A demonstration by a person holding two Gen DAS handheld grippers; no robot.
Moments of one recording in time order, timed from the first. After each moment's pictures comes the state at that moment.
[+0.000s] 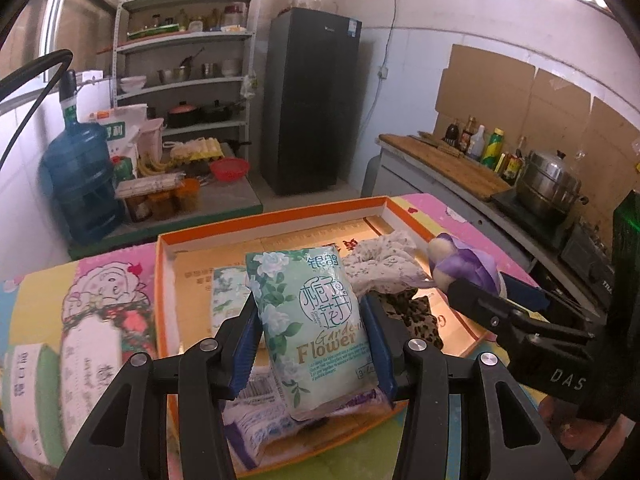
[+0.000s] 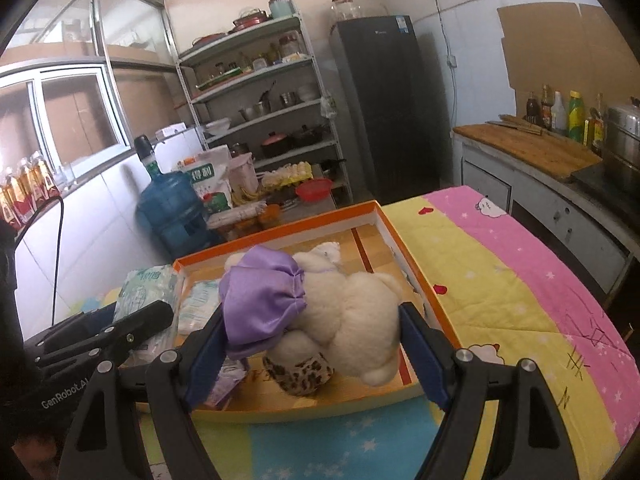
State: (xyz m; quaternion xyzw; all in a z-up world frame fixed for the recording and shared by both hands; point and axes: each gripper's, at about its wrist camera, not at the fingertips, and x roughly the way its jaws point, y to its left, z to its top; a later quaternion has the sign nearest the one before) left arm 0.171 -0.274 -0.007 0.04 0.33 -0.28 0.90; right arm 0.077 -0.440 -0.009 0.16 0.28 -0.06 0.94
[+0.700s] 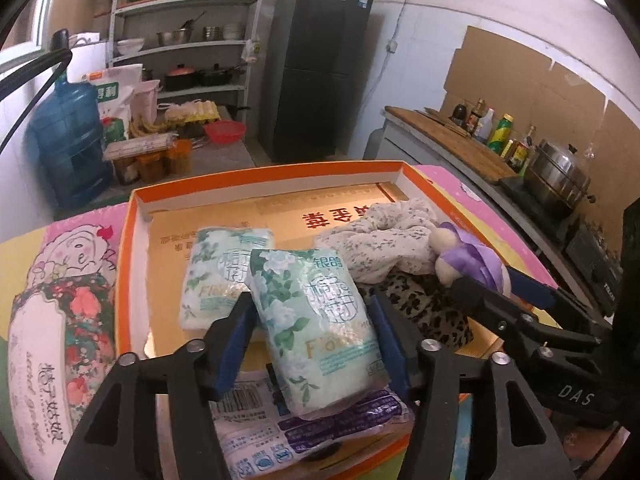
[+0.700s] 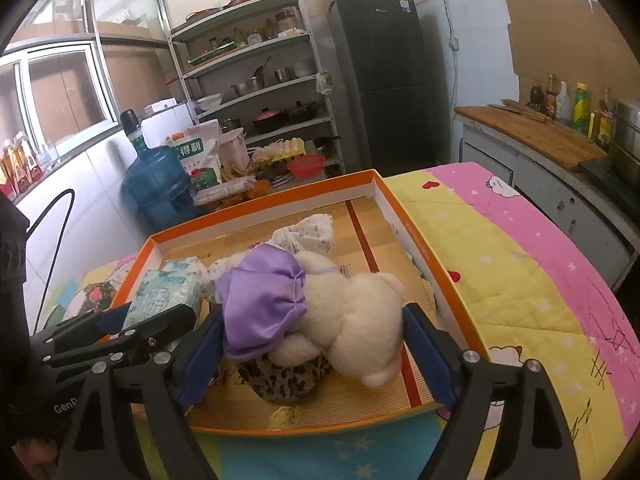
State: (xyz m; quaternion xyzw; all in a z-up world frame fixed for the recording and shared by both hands) left arm 0.206 -0.291 -0.046 0.02 0.38 -0.28 0.88; right arm 0.109 -0.443 -0.035 0.15 0.32 -0.07 0.93
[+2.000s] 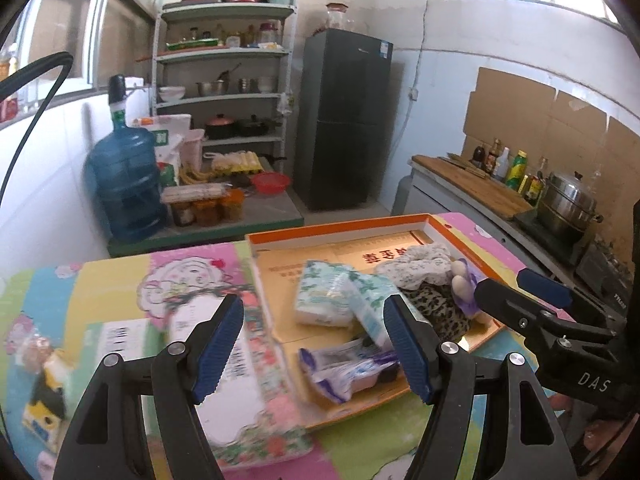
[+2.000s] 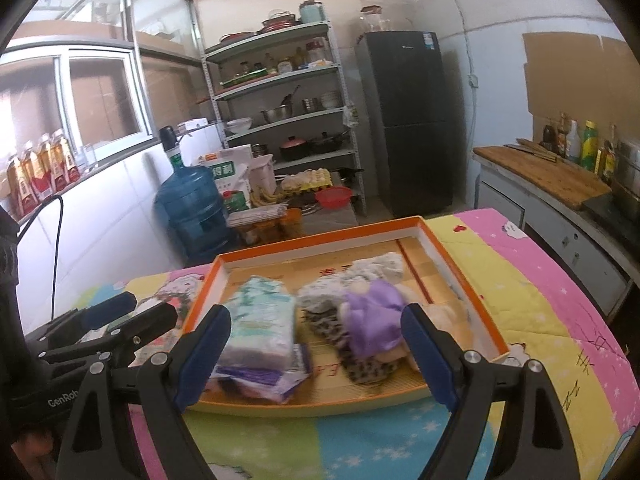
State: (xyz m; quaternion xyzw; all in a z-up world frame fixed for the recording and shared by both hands) left arm 0.138 -0.185 0.021 0.02 0.30 -0.23 0.93; right arm 0.067 -0.369 0.025 0.12 0.27 -0.04 0.96
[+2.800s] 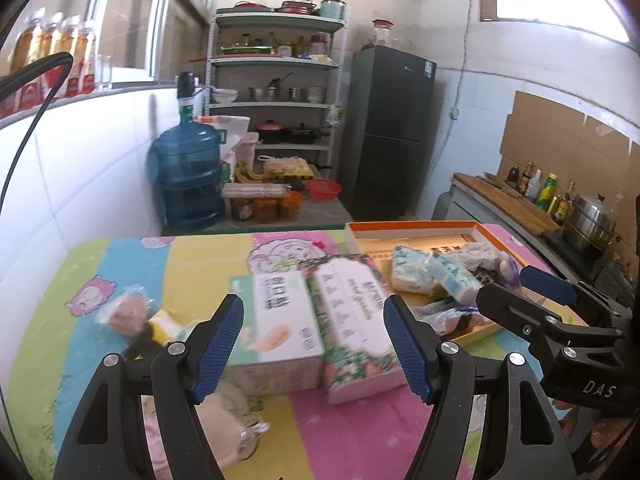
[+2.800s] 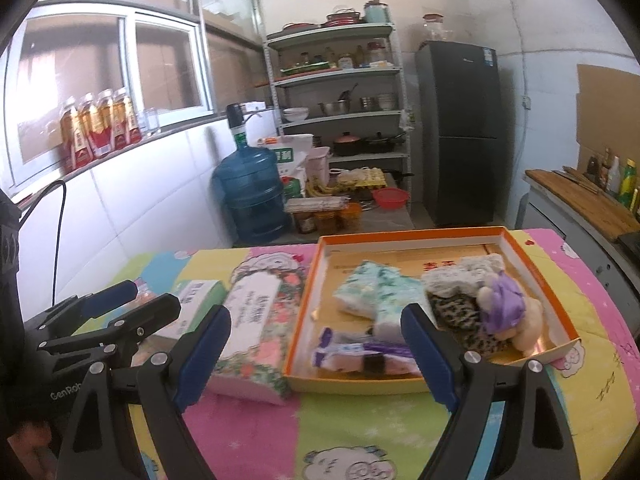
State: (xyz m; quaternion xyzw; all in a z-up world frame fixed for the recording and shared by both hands) left arm 0.095 -0.063 0.030 0.00 0.29 -0.16 0.94; right arm 0.061 -0.255 0.041 0.07 0.27 0.03 0.96
